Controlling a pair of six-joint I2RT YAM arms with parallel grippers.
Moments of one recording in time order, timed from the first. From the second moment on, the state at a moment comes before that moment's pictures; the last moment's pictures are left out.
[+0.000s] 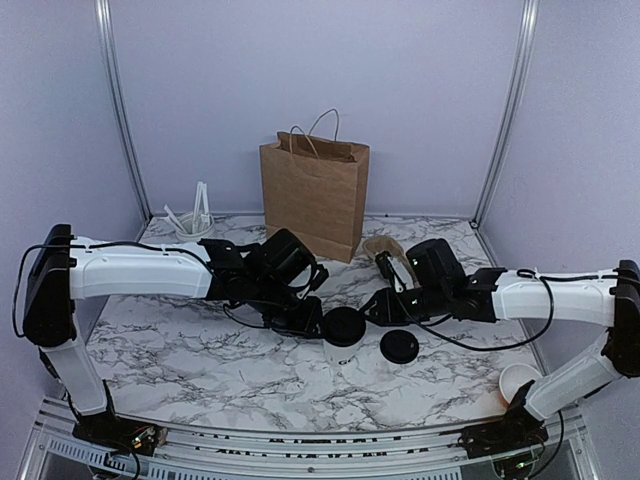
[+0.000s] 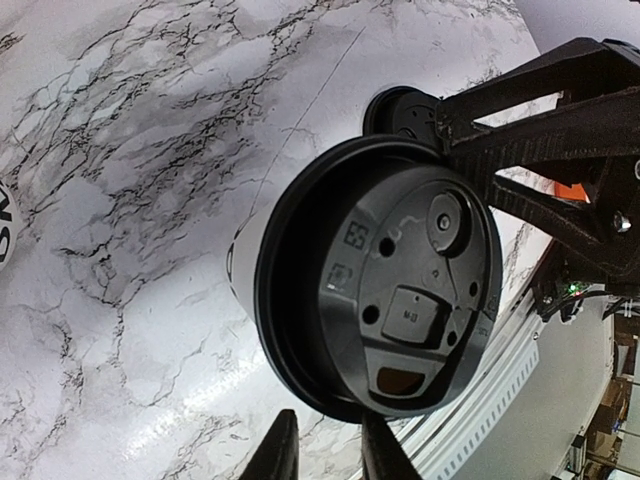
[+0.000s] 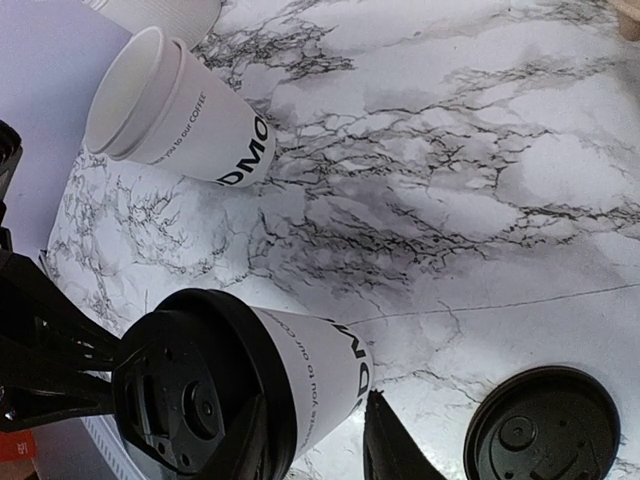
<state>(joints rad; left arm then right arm) -1.04 1.78 1.34 -0.53 0.21 -0.64 0.77 1.37 0.79 -0.17 -0.22 0.58</state>
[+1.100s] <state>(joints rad) -1.04 1.79 1.35 -0.54 0.20 -0.61 0.83 1.36 0.74 -0.09 -0.11 0.66</state>
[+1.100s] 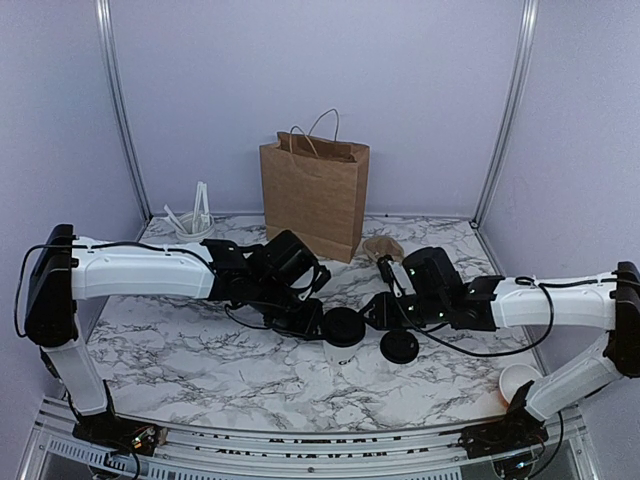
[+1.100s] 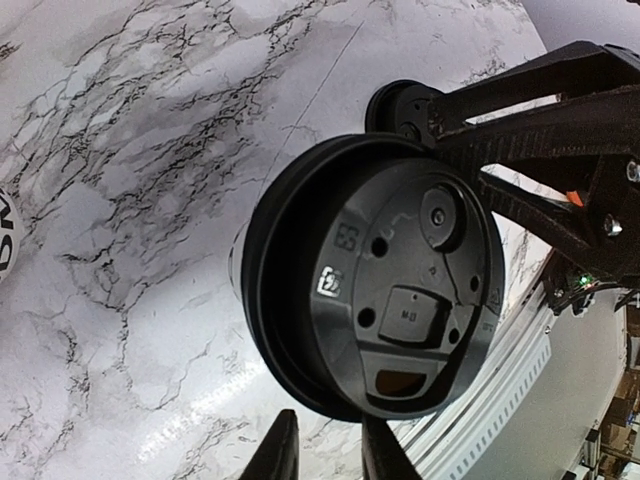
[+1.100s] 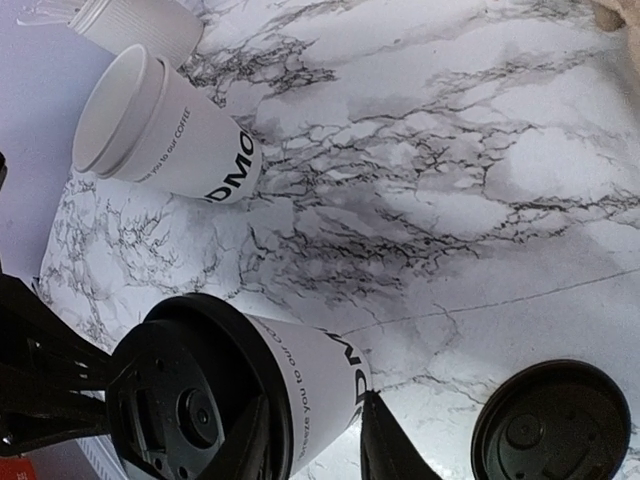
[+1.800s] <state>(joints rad) -1.01 1.86 1.46 -0.66 0.07 -0.55 0.87 1.31 0.83 -0.41 -0.06 0.67</state>
